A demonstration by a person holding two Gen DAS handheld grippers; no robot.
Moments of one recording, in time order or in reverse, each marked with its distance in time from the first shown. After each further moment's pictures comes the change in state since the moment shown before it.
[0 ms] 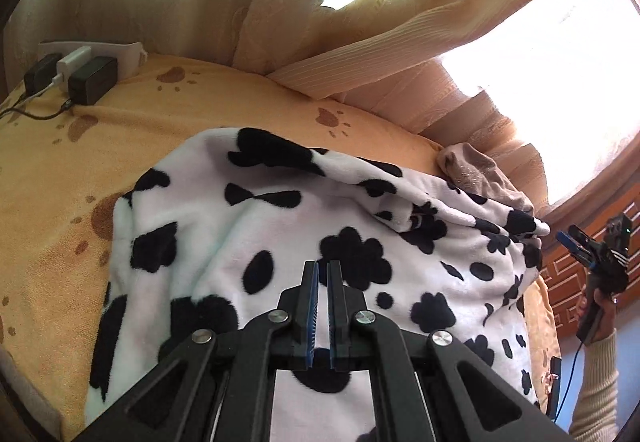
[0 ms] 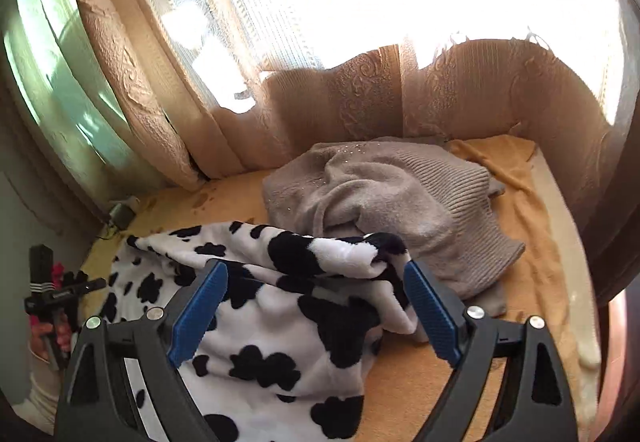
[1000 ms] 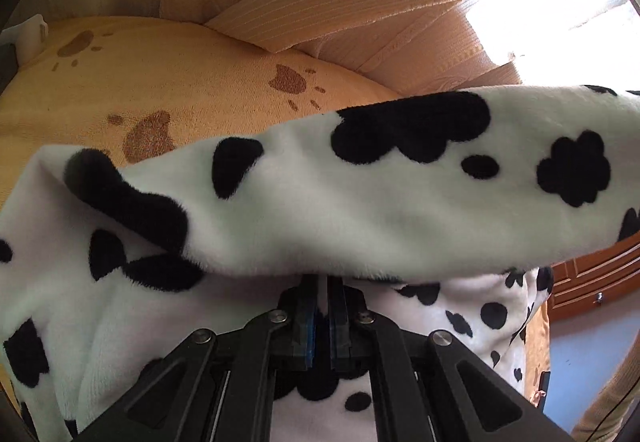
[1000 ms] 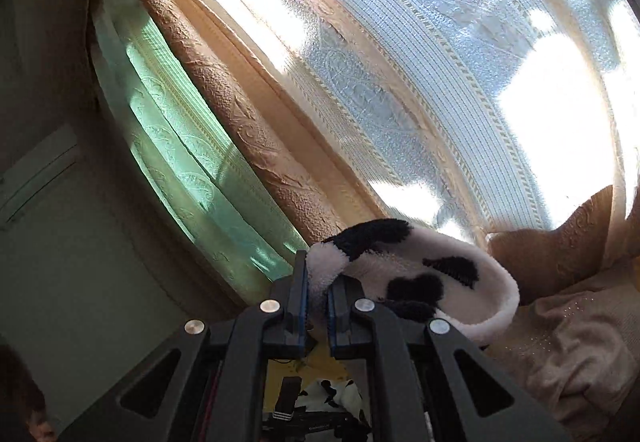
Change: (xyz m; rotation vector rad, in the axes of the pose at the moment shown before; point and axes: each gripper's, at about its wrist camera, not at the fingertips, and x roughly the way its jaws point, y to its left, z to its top) left arm 0.107 -0.006 0.050 -0.079 0.138 -0.058; right arm -0.055 0.152 0.123 0.011 -0.369 0.556
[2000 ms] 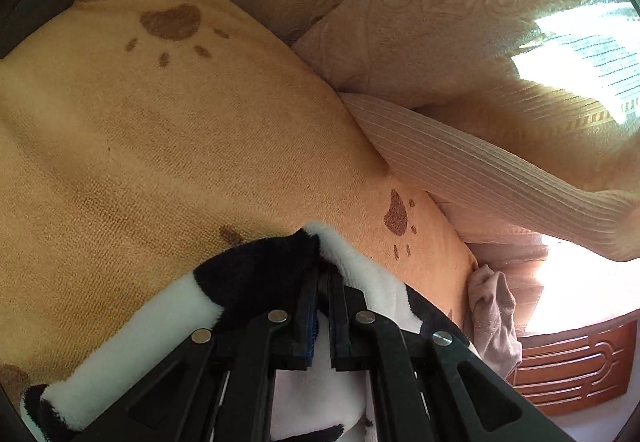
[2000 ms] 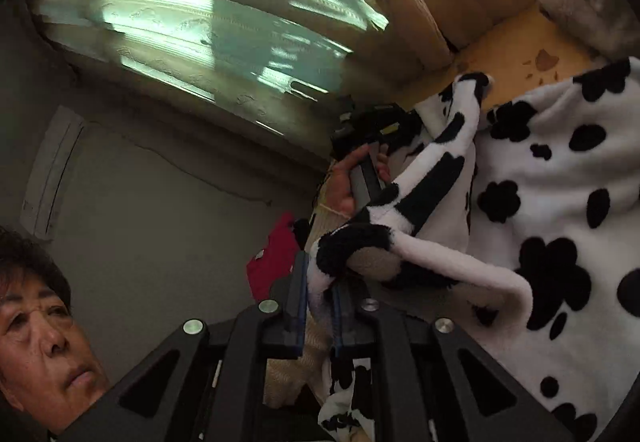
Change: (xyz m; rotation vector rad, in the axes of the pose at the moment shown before) left arm -0.002 0.112 0.060 -0.385 -0.088 -0.082; right arm -0.006 0.024 -0.293 0.423 0.593 0.111
